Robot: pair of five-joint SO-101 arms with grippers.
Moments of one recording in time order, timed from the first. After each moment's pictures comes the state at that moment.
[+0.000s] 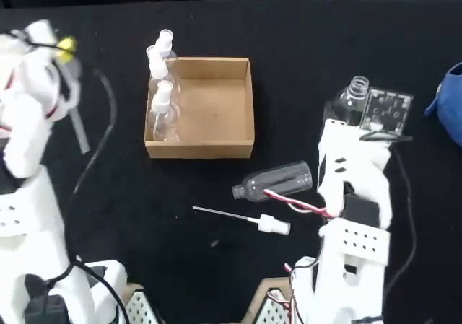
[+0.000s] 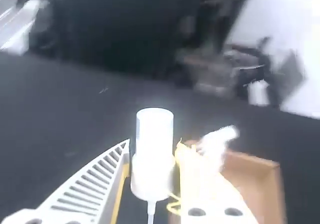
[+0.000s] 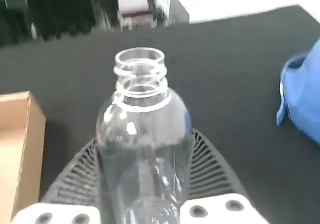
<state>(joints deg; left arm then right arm) -12.3 -32.0 -16.0 78.0 6.9 15.4 -57.6 70.2 17.7 2.5</state>
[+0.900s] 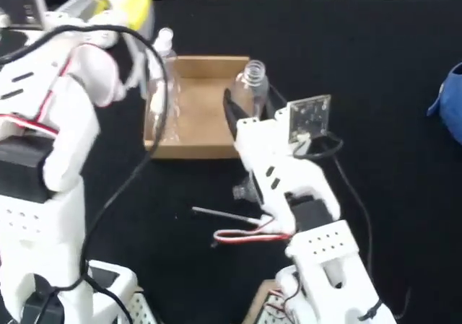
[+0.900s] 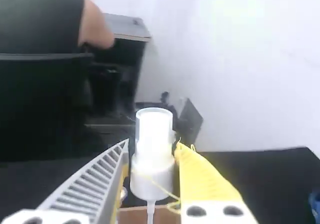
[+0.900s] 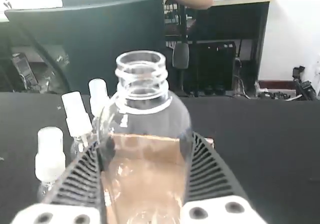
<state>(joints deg) 6.9 -30.8 -19.5 61.9 7.9 -16.7 -57.6 71.9 4.2 -6.5</state>
